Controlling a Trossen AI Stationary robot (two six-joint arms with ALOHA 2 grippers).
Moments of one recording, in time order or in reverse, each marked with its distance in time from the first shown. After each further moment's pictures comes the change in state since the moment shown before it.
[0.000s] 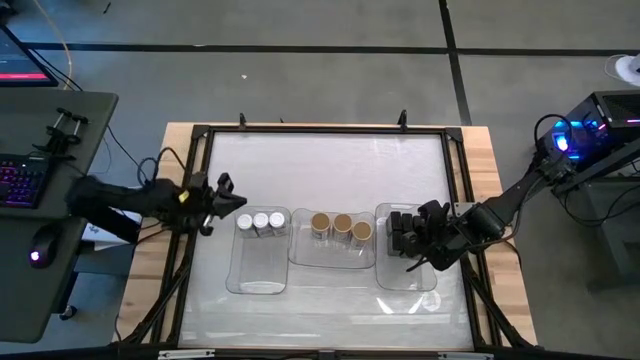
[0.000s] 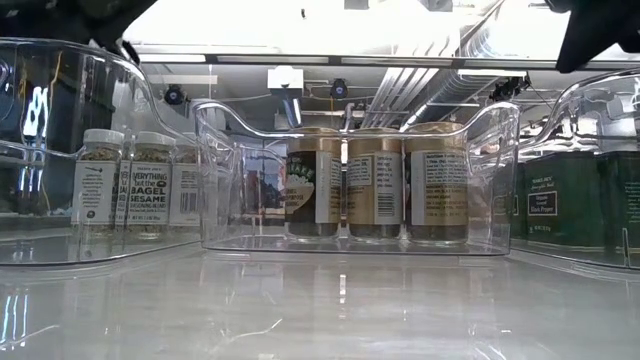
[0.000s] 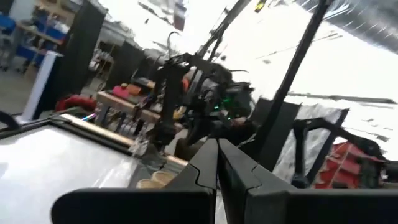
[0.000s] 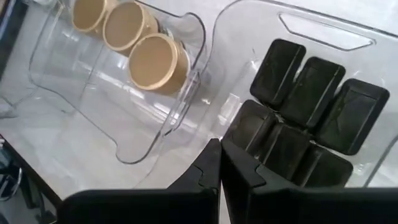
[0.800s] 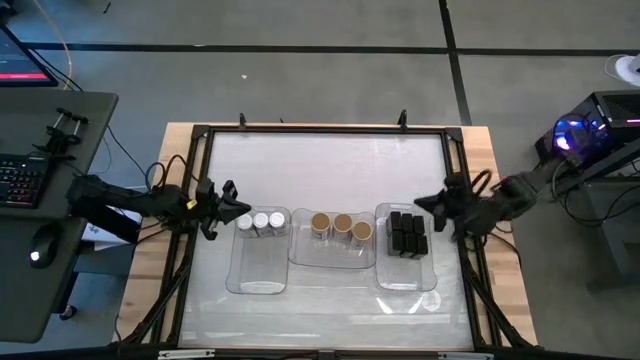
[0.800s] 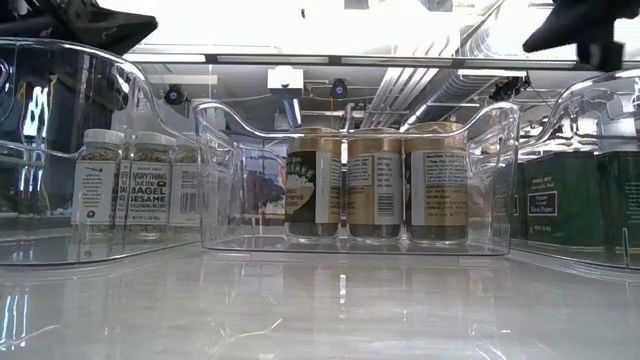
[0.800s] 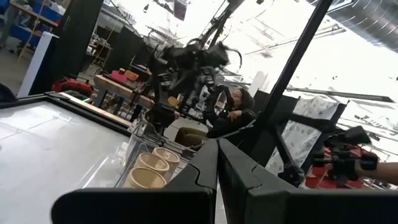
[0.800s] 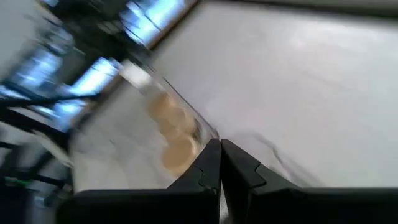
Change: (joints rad) left arm -0.028 -0.001 -0.124 0.094 -0.004 -0.046; right arm -0.071 -0.481 -0.235 0.215 0.253 -0.531
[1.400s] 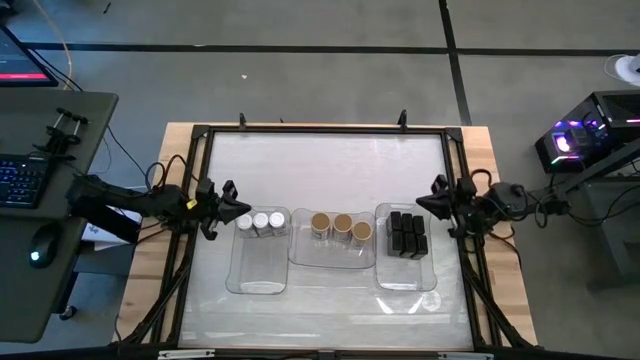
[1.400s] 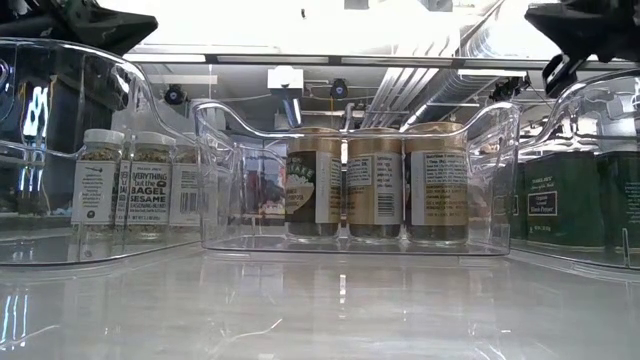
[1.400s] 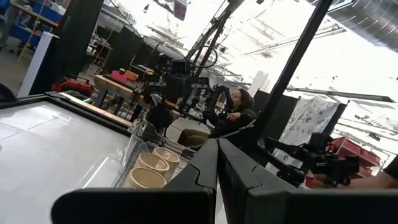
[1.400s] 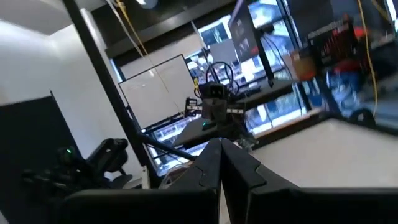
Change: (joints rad) left arm 0.000 0.000 0.001 -0.001 0.000 0.001; right arm -0.323 -0.663 -0.632 0.940 -0.482 -0.802
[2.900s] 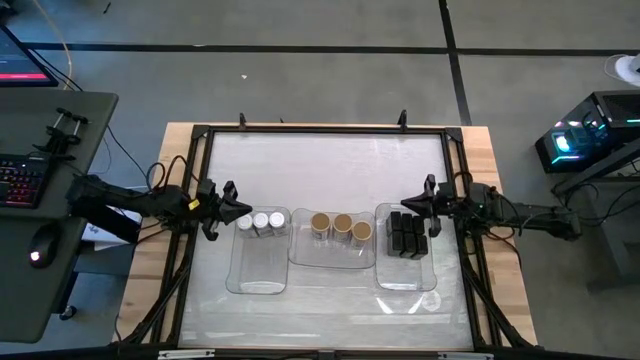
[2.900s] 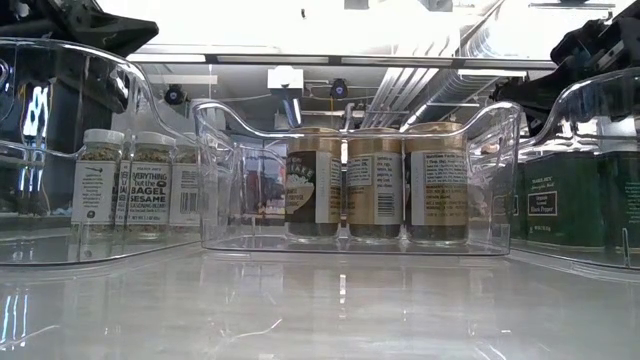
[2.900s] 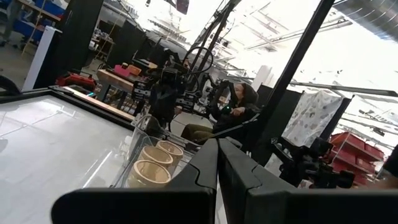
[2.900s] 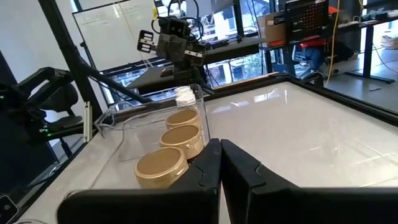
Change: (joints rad) left arm 0.000 0.000 0.000 -0.029 0.000 0.000; right arm -0.332 0.032 -0.137 -0.059 -0.276 -0.165
